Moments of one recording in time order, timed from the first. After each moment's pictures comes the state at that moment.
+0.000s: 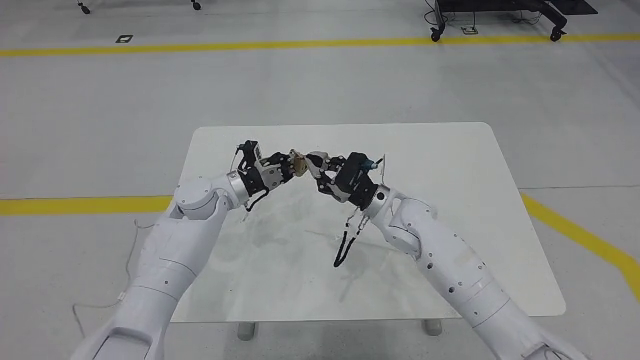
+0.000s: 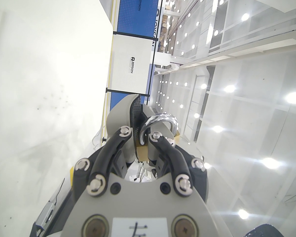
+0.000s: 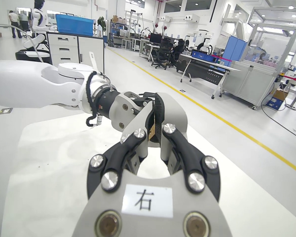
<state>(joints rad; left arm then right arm) 0.94 -1.28 -1.12 -1.02 -0.57 0.03 -0.88 -1.13 -1.26 0.94 -1.43 -1.28 -0.44 -0.30</state>
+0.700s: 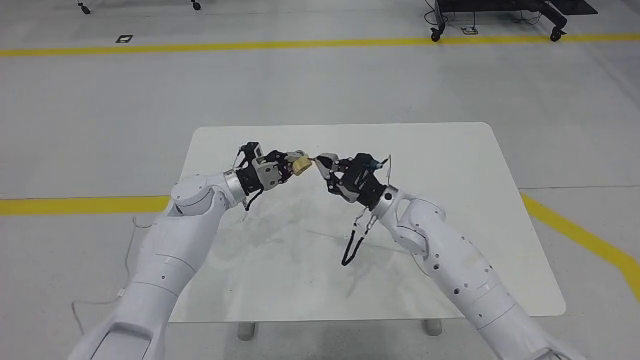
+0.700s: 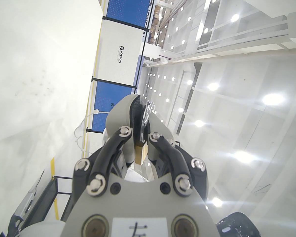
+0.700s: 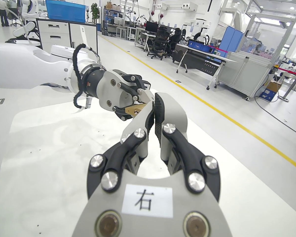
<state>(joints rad) 0.92 -1.29 -1.13 -0.96 -0.68 0.08 -0.97 -1.16 -1.25 1.00 -1.42 -1.30 -0.45 -0.24</state>
